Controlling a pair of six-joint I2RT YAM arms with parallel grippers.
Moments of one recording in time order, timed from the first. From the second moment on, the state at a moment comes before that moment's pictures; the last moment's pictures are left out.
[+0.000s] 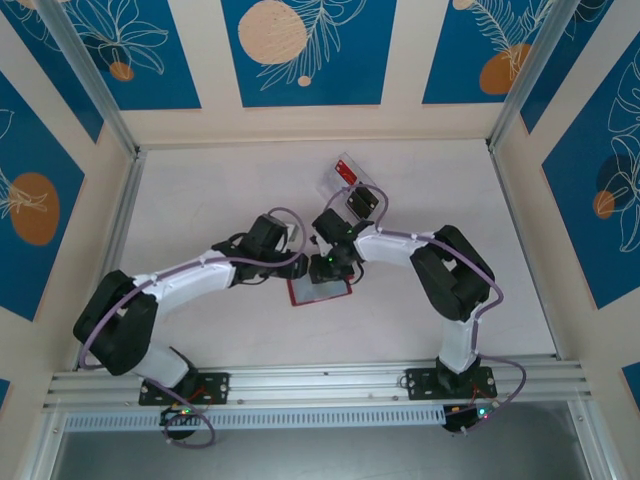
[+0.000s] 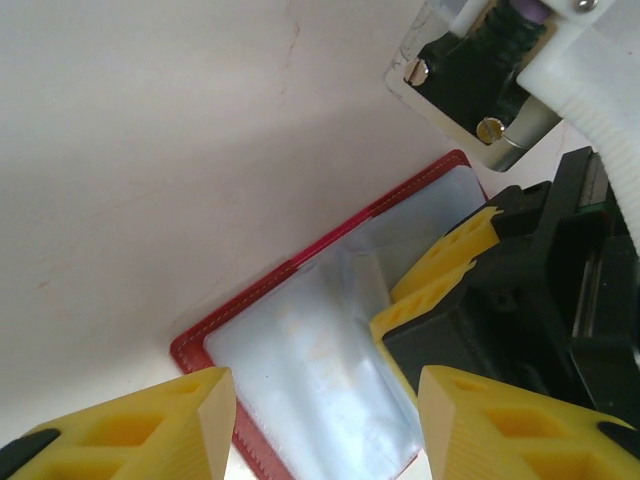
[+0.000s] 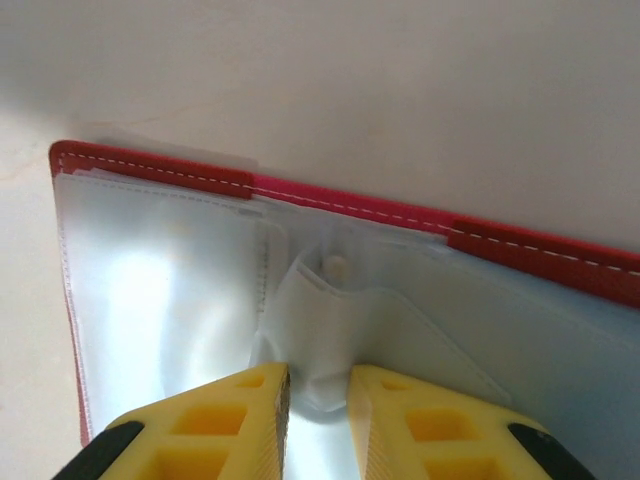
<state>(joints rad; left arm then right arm) -0.67 1.48 0.86 -0.30 0.13 -0.45 0.73 1.89 1.16 -0.52 -0.29 0.46</state>
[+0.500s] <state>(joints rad) -0.67 1.47 0.79 -0.29 0.16 -0.48 0.65 1.86 1.14 -0.58 -0.29 0.47</state>
